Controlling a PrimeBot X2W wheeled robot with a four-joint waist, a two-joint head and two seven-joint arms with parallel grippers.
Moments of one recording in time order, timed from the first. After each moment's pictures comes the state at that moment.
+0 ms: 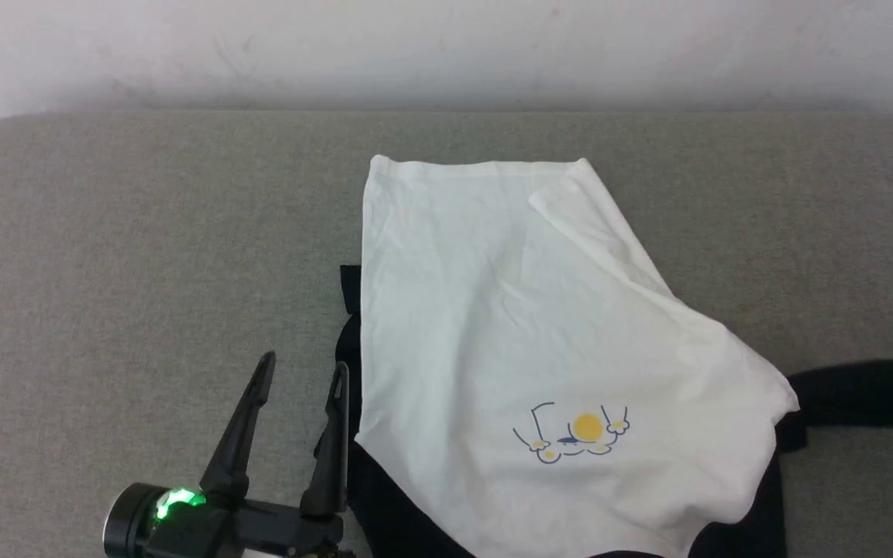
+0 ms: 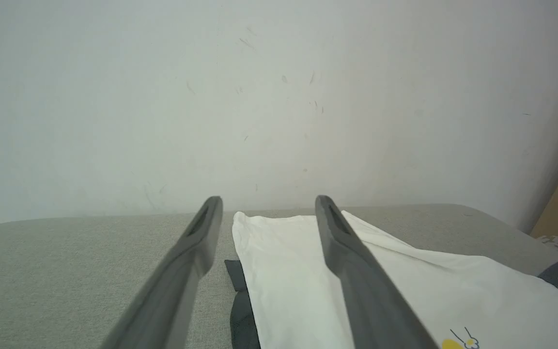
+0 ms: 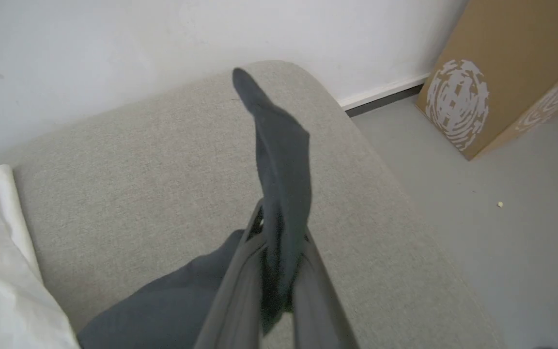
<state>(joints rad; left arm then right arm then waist) 0.18 0.07 -0.17 -0.30 -0.09 -0.02 -0.26 -0.21 -0.16 -0.61 -0.03 0.21 0.13 0.63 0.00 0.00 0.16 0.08</state>
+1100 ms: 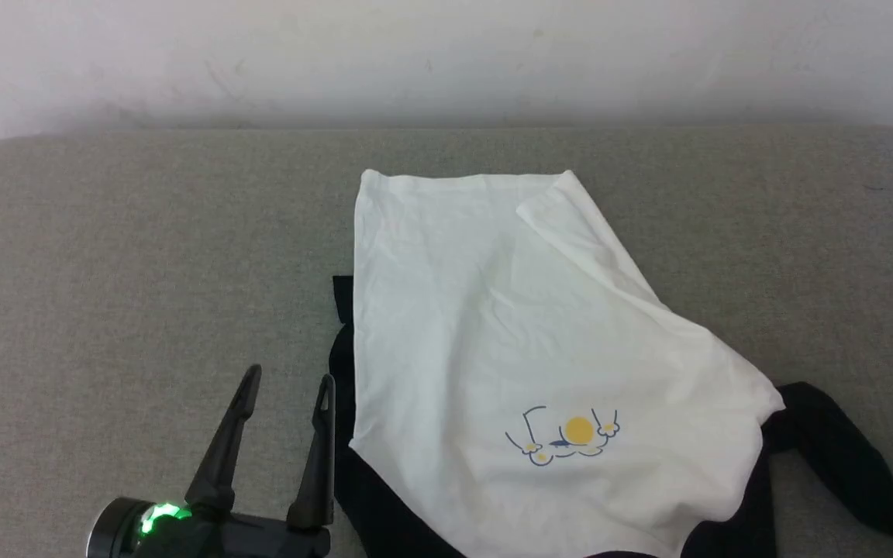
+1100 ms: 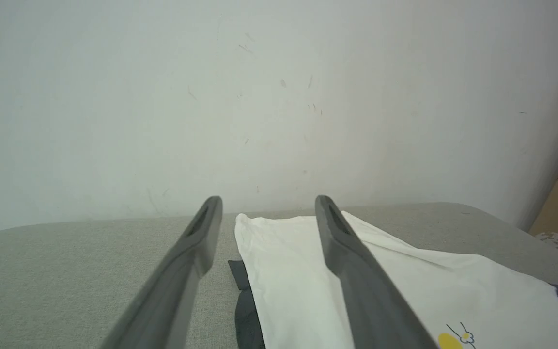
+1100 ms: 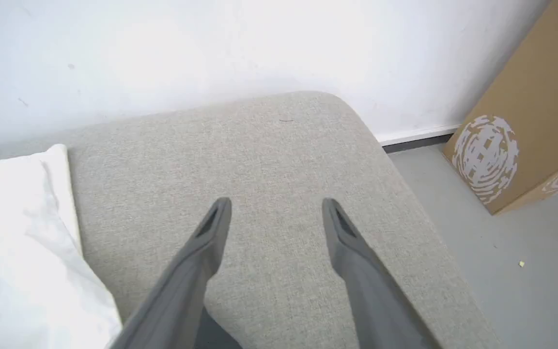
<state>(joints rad) 0.22 0.11 -0.17 -0.34 -0.10 -0.01 -0.24 -0.11 -0.19 -0.45 -0.01 0.23 0.13 0.45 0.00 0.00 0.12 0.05</state>
